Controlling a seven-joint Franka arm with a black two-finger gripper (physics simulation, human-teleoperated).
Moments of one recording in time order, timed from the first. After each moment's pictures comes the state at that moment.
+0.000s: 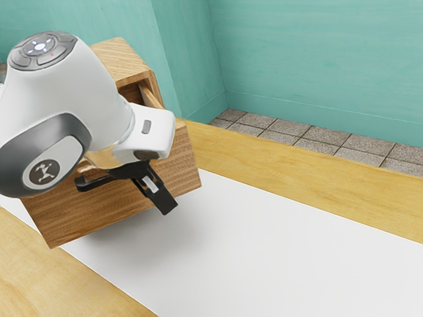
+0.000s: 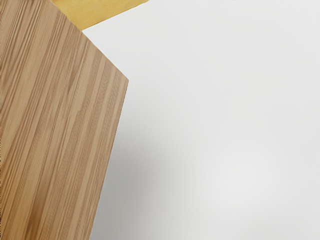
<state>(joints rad) 0.10 -0.46 -0.21 -2.09 0.15 1.96 0.17</state>
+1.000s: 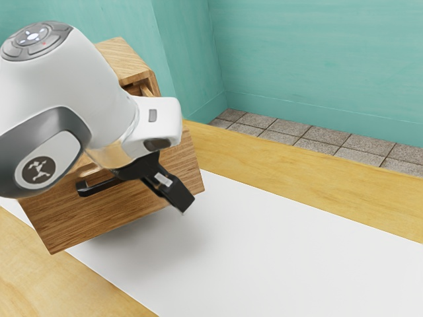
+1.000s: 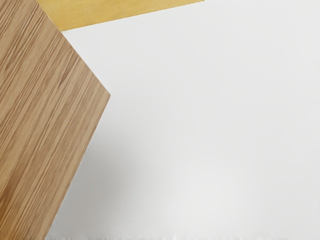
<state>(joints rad) 0.06 -0.47 -0.23 -2.06 0.09 1.94 -0.03</state>
